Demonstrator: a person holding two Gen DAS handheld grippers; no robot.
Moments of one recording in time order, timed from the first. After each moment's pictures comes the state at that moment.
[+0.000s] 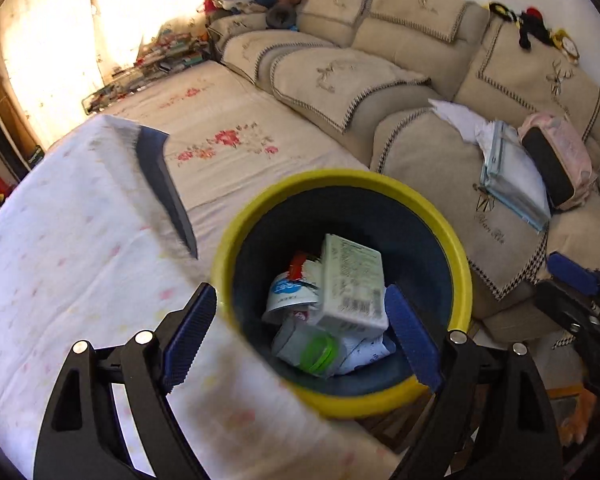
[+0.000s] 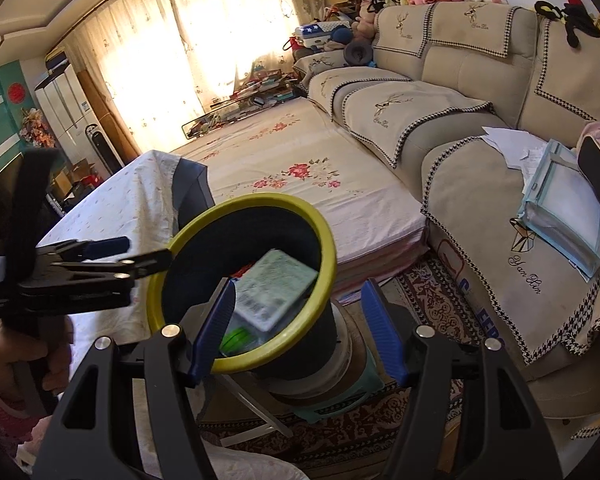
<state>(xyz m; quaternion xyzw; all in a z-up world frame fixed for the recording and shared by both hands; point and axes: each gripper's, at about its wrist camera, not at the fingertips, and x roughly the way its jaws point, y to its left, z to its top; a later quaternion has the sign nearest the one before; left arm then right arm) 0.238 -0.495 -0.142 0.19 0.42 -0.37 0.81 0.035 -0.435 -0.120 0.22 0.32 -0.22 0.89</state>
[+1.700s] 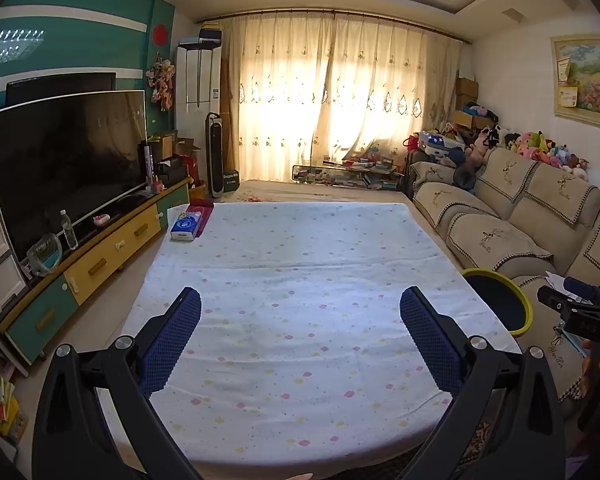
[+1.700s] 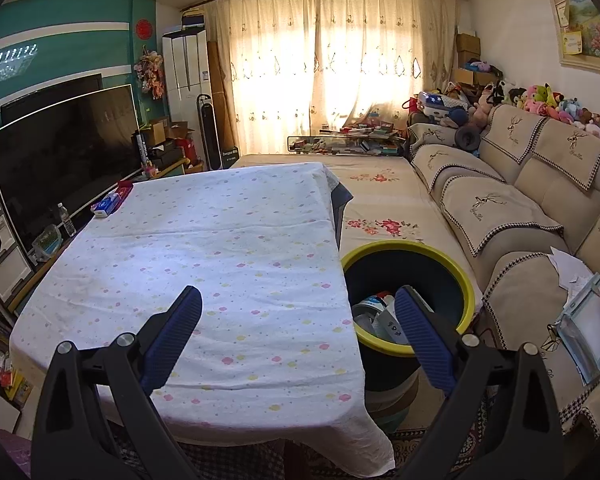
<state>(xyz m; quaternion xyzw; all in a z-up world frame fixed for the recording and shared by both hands) 0.031 -0.070 -0.020 0.00 0.23 -0.09 0.97 0.029 -0.229 -0.040 0.05 0.27 -0.08 0.96</state>
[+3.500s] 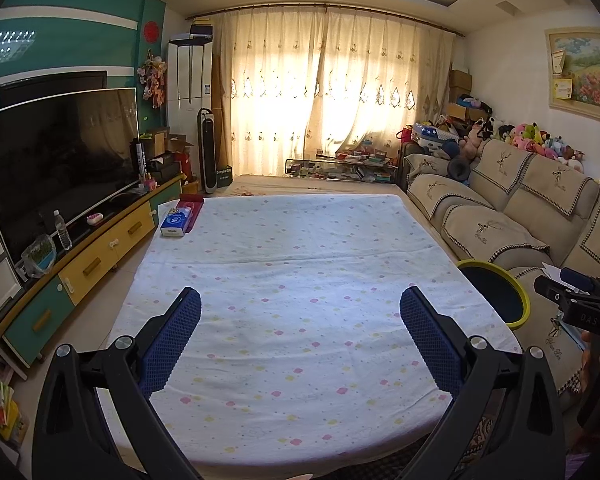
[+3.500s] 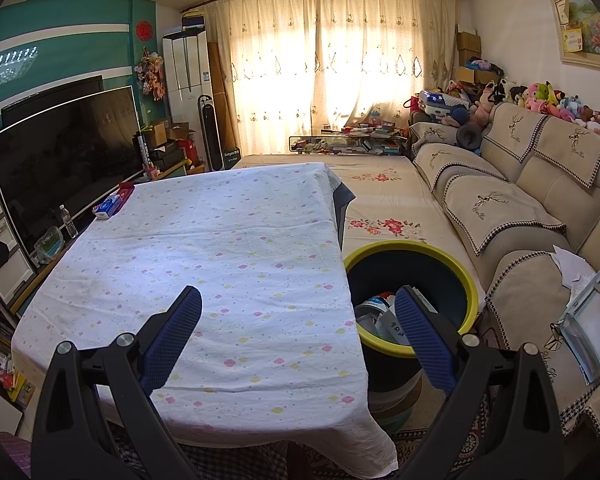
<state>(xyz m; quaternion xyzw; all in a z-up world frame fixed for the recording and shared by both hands) 0.043 -0.079 -0.029 0.01 0.24 -0.10 0.97 0.031 -0.228 -0.037 0.05 0.27 -0.08 0.96</state>
